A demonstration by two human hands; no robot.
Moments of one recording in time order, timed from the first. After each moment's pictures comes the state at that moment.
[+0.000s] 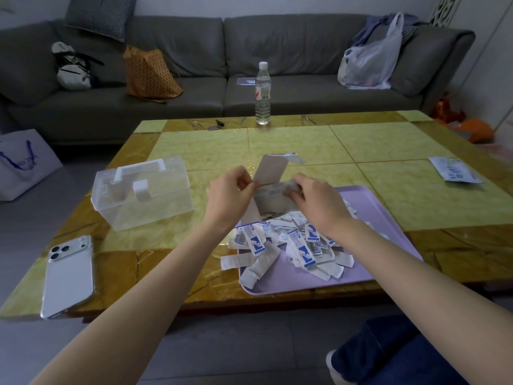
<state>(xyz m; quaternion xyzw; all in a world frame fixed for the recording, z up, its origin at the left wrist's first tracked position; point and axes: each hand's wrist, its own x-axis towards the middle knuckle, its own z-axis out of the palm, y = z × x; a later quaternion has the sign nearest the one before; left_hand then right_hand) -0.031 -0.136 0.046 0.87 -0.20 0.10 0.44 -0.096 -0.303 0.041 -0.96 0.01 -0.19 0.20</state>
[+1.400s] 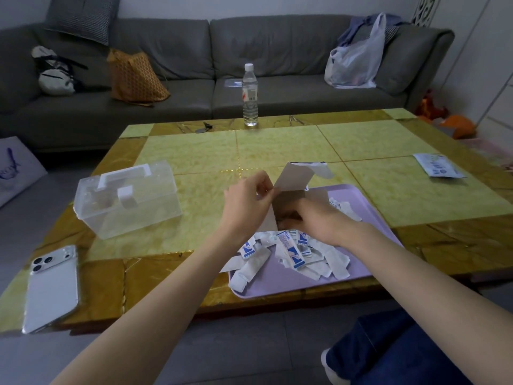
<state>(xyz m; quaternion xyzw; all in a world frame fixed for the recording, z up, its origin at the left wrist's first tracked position) -0.058 -0.174 0.048 0.85 -0.27 0.07 0.45 -0.117 -0.318 0.046 -0.96 -0.05 0.05 0.27</state>
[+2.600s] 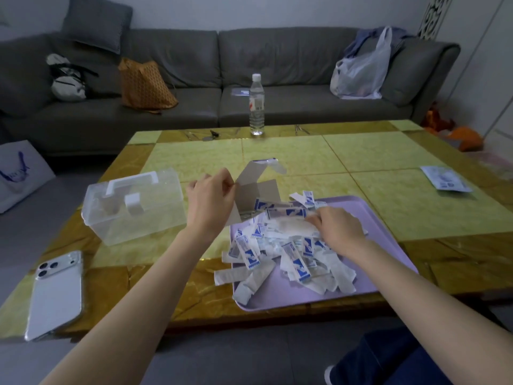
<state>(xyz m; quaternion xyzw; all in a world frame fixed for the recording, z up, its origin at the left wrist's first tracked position) -0.013 -0.129 0.050 0.90 -0.21 0.20 0.32 -0.107 -0.341 0.020 -0.98 0.18 -0.01 0.13</state>
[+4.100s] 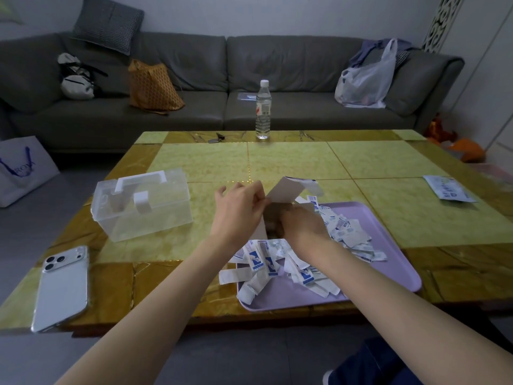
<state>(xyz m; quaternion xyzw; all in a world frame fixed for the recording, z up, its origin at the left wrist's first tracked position) -0.041 -0.143 0.051 0.89 -0.28 0.17 0.31 -0.077 -0.275 0.023 -1.00 0.07 -0.03 0.00</state>
